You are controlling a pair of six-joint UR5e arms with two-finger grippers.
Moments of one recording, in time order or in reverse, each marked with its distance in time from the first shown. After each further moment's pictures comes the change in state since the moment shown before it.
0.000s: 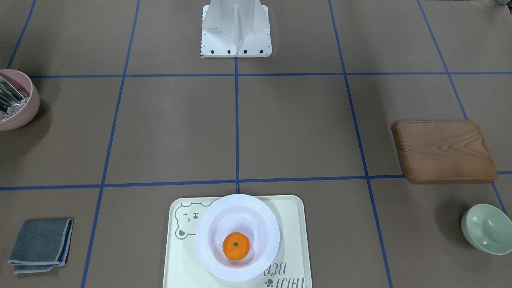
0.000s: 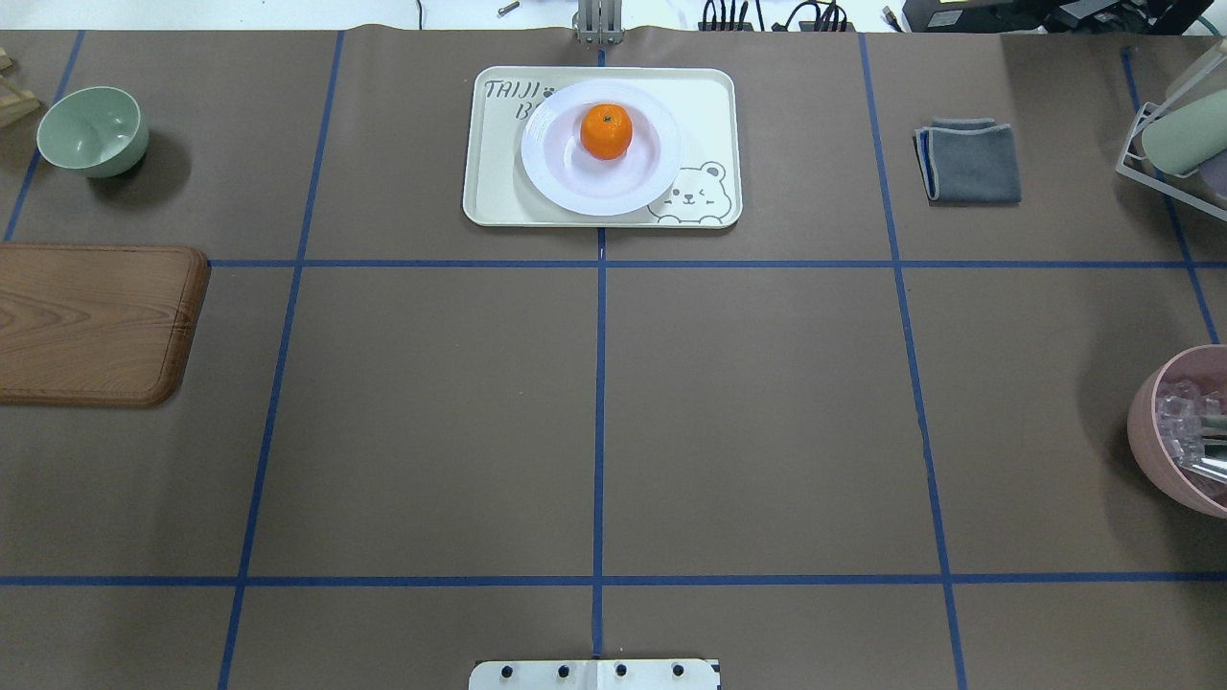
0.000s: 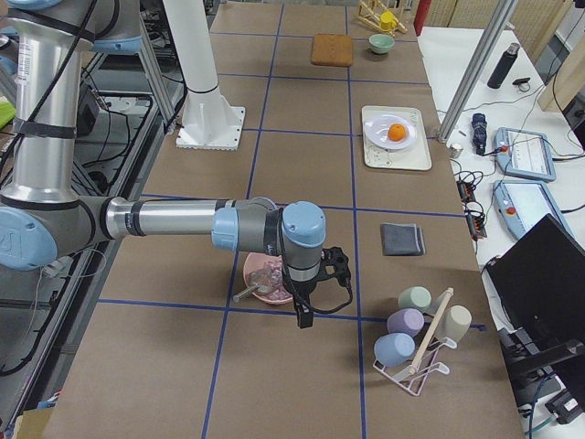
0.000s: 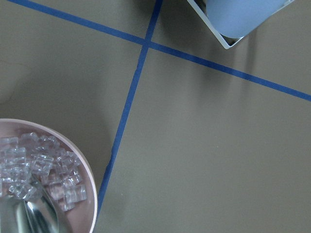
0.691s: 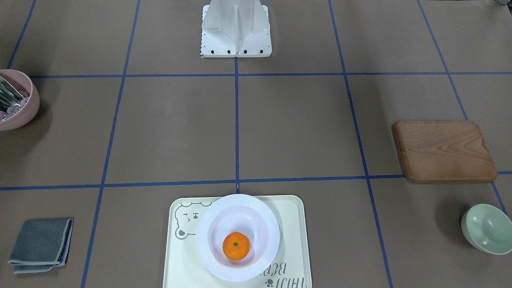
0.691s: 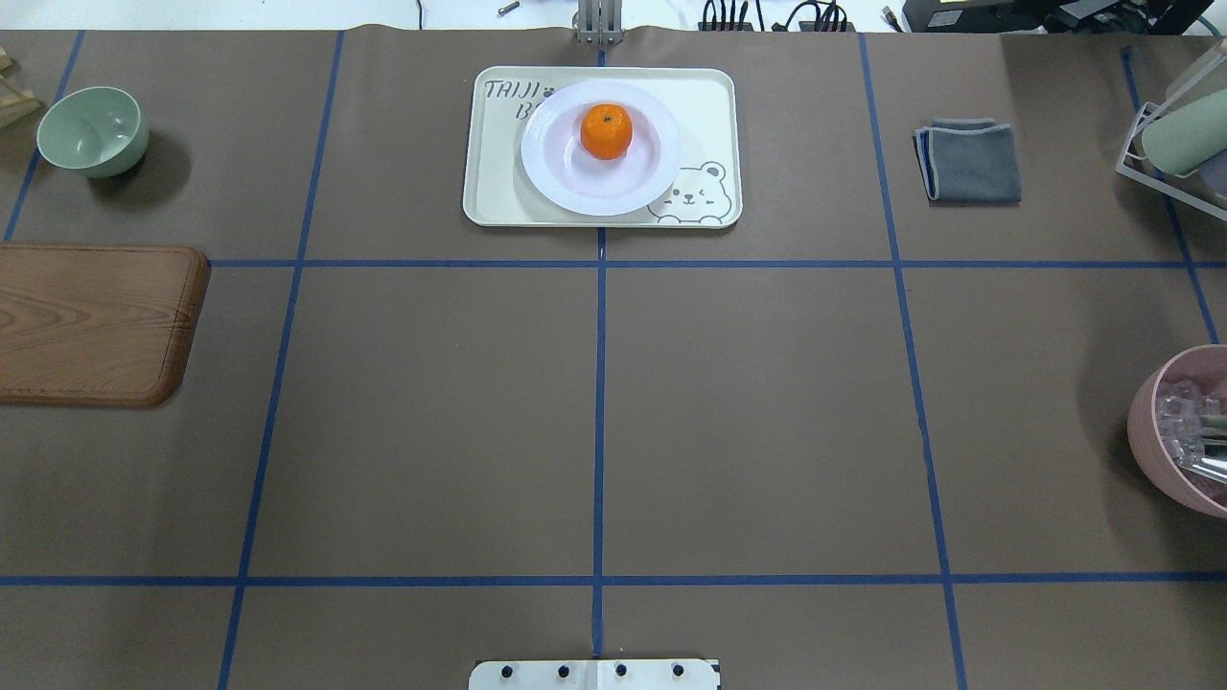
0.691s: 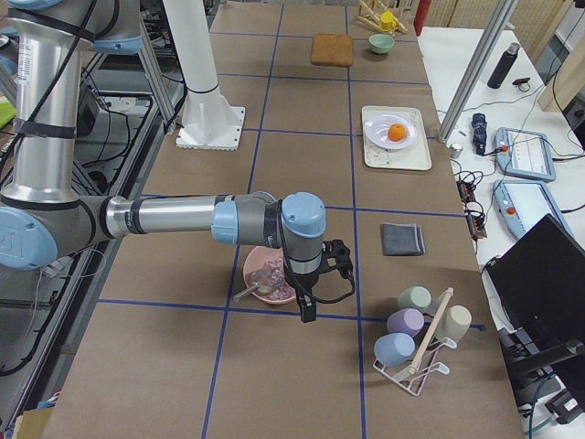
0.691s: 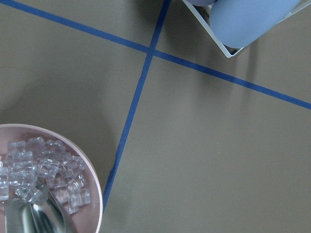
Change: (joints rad) left arm 0.000 0.002 -0.003 0.000 0.000 0.000; right arm -0.001 0.002 0.014 0.000 0.006 0.001
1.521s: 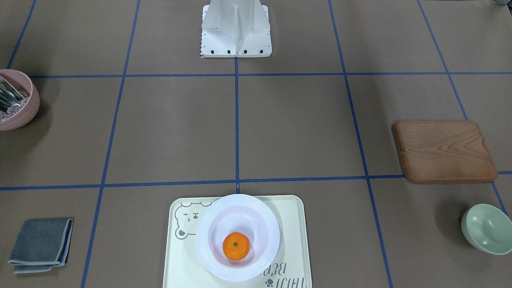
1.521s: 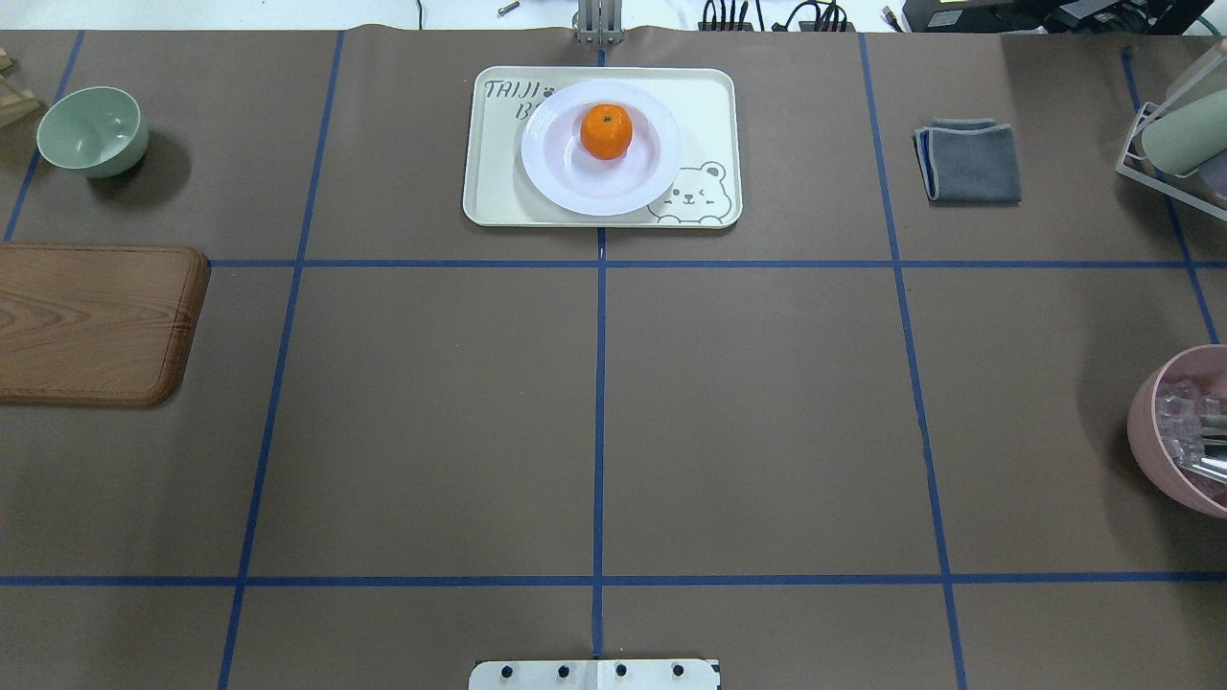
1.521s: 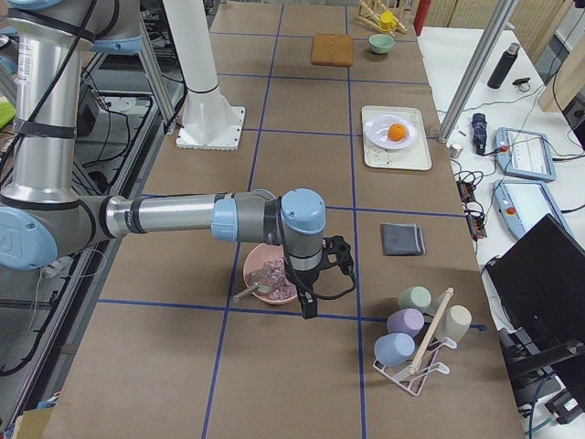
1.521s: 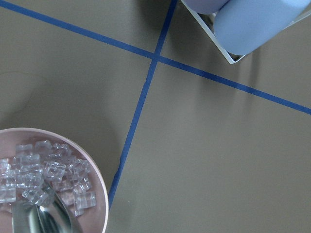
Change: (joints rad) left arm 0.000 0.000 -0.005 0.000 0.000 0.000; right arm 0.000 0.000 0.015 -0.001 0.007 0.001
